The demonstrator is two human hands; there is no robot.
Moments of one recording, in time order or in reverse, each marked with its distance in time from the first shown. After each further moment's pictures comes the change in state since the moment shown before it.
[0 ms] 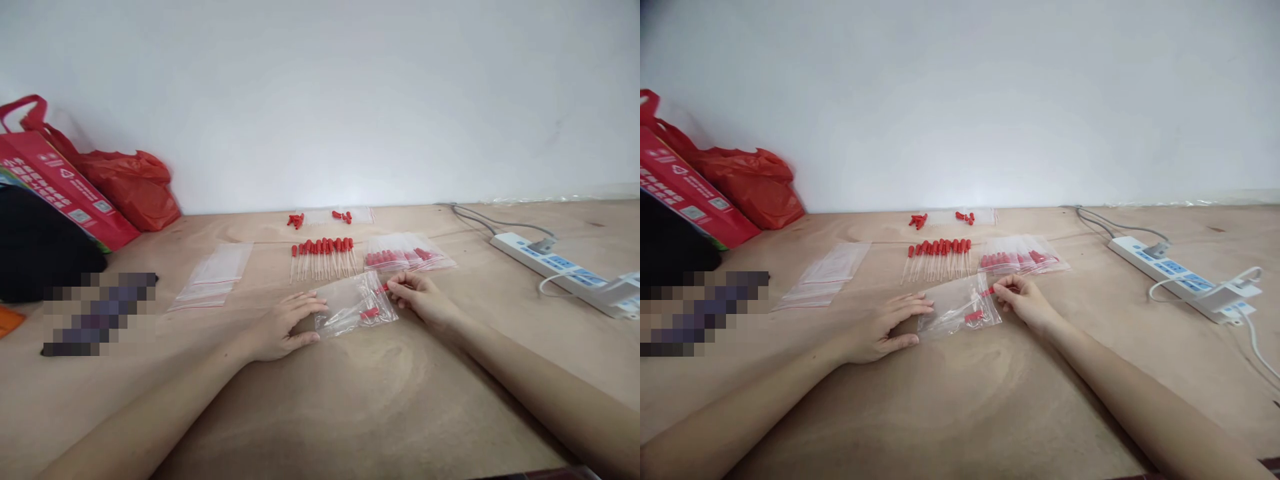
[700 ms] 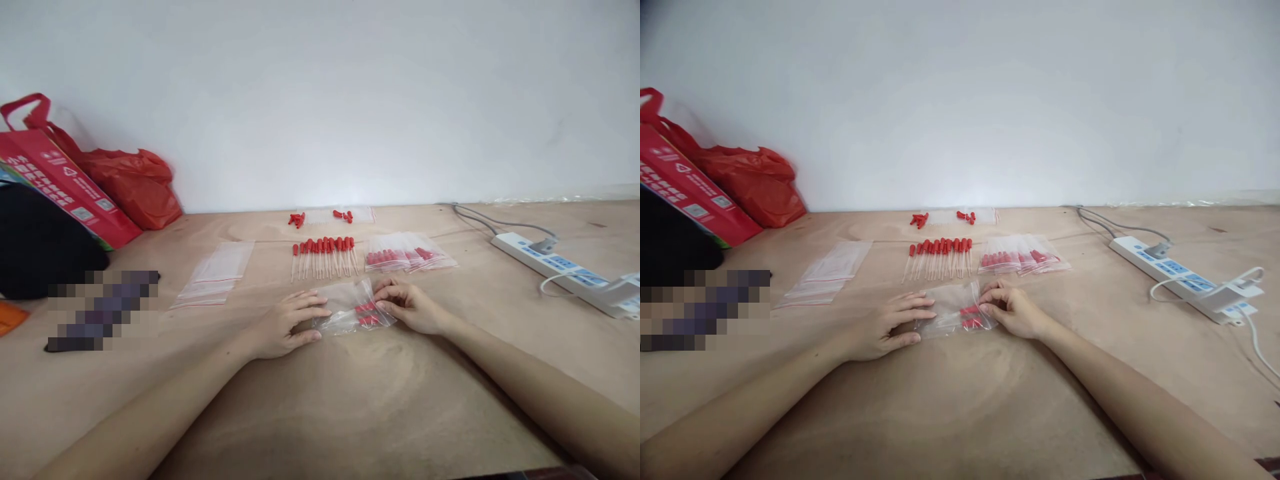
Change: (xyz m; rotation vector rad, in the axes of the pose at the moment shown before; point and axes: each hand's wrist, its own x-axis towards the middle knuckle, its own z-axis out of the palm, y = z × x) left_hand 0.001 -0.001 0.001 0.009 0.006 0.027; right_hand -0.002 0.001 0.003 -0.555 -0.348 -0.411
